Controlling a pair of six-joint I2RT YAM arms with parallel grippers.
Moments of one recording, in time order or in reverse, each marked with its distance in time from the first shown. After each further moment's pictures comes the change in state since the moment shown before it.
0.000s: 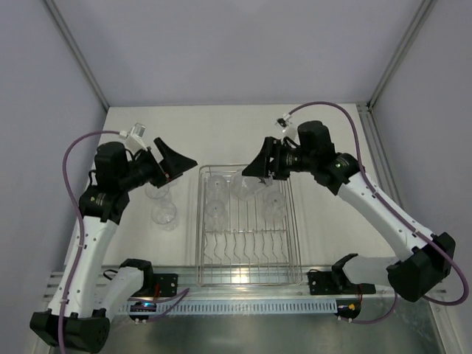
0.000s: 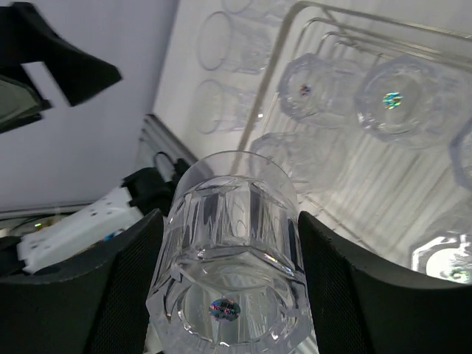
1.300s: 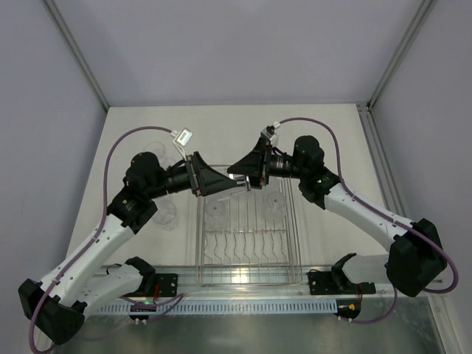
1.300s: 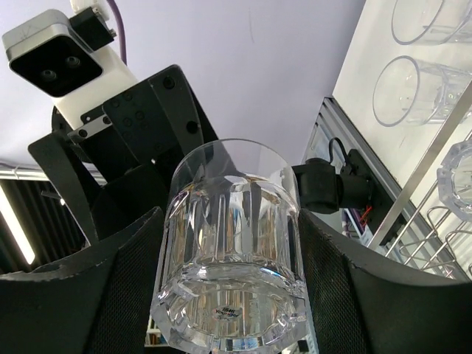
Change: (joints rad) left arm -0.430 -0.015 -0.226 0.639 0.157 -0.237; right arm 0.025 -0.008 -0.337 0.865 -0.322 0.720
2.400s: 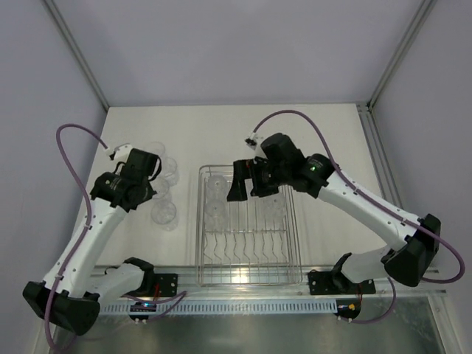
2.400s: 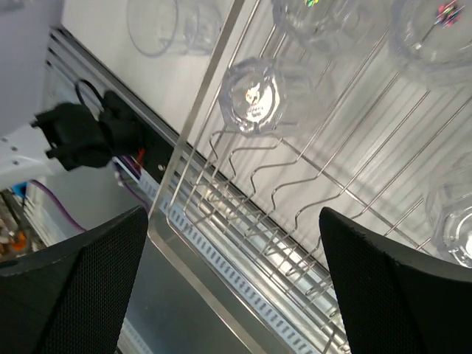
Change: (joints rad) left arm 0.183 0.116 0.283 -1.165 -1.214 0.266; right arm 0.183 0.068 0.422 -1.030 0.496 -0.769
